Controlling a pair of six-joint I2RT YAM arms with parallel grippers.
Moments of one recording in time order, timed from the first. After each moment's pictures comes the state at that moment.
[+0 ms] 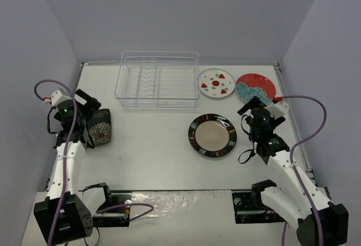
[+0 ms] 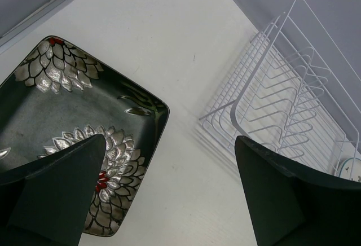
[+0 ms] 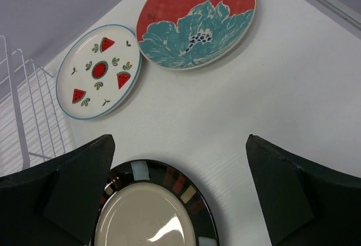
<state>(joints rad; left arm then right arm) 0.24 1.00 0.74 -0.14 -0.09 -0.62 0.28 0.86 0.57 -0.13 0.62 0.68</state>
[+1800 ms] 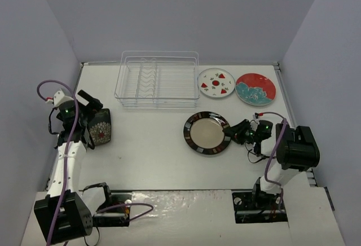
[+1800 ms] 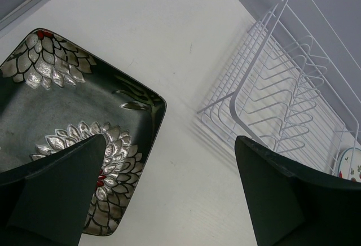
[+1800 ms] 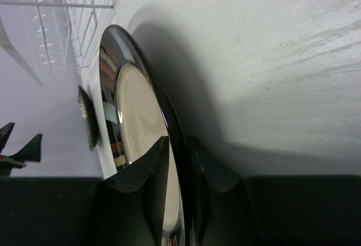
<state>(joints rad) 0.23 1.01 0.71 -0.11 -0.06 -0.61 -0.13 1.69 0.27 0.78 -0.71 0.88</state>
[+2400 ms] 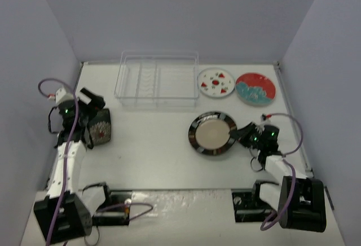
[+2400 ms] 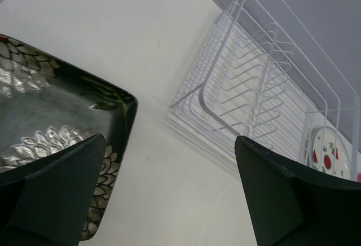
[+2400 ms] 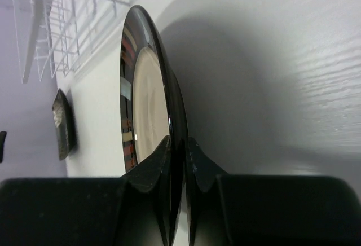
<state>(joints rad) 0.22 1.00 0.71 -0.09 0.03 -0.61 -0.12 1.16 0.17 0.43 -0.57 0.81</state>
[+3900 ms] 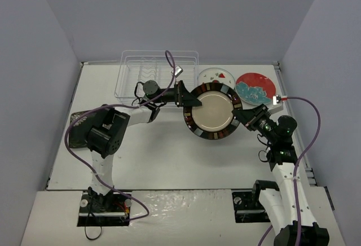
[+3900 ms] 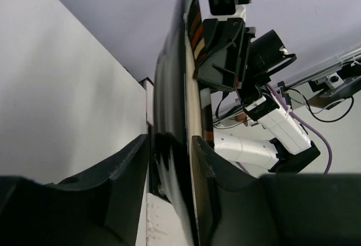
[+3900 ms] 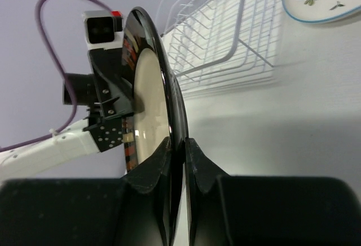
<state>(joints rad) -0.50 2.01 1.20 1.11 1.08 -1.31 -0.10 0.71 0.44 0.17 -0.66 0.93</state>
